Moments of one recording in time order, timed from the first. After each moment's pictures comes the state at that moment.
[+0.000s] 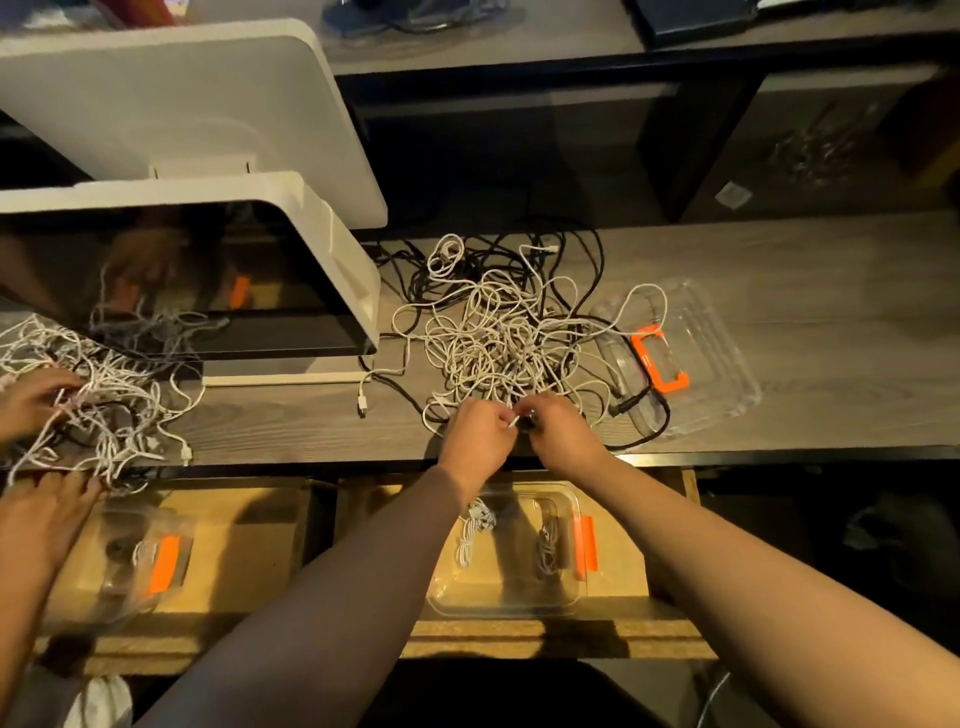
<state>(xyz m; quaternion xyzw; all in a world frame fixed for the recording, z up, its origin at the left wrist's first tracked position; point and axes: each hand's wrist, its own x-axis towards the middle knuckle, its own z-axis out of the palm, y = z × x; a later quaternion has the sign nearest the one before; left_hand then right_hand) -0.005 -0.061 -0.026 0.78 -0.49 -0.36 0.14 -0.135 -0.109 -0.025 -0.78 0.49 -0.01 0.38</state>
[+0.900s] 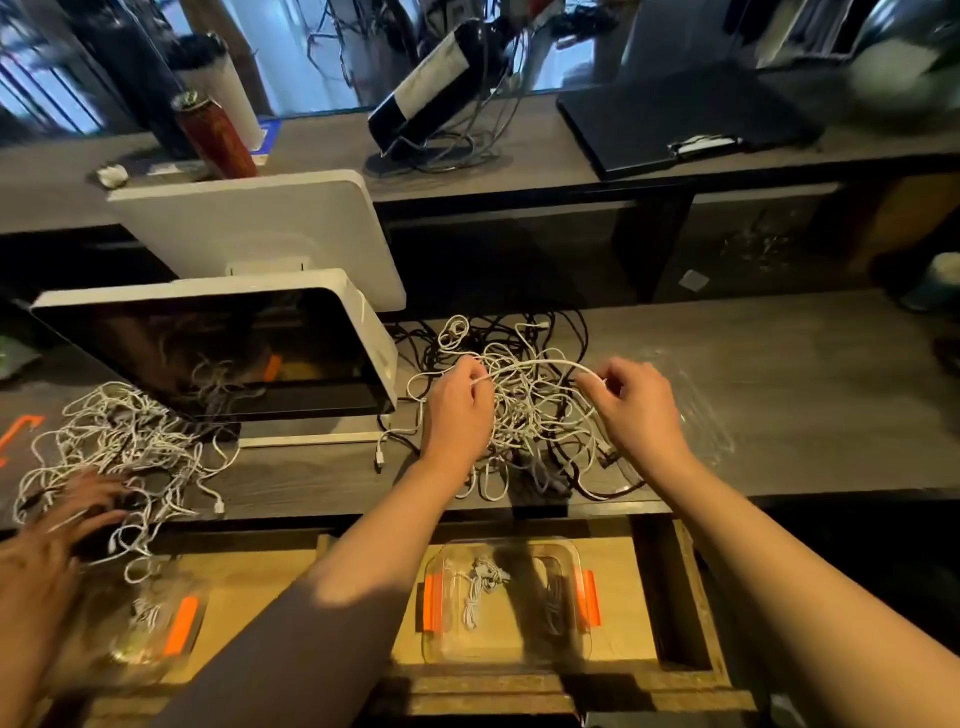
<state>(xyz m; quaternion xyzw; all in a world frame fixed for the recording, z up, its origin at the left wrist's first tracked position) 0.006 -0.074 0.093 0.75 -0.49 -0.22 0.38 -0.187 -0.127 0.111 -0.73 0.54 -0.29 0.30</state>
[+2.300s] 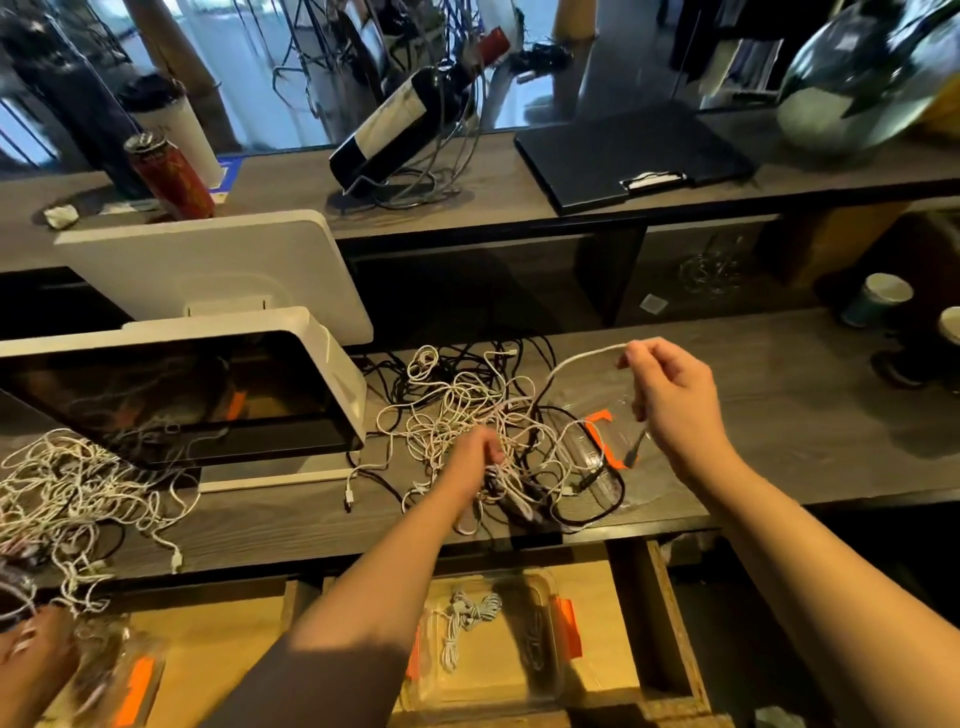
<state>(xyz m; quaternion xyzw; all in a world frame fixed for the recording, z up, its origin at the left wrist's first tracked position) -0.019 -0.096 0.056 0.68 -0.37 -0.52 0.36 -0.227 -0.144 0.166 -0.57 0.53 -0.45 0.43</state>
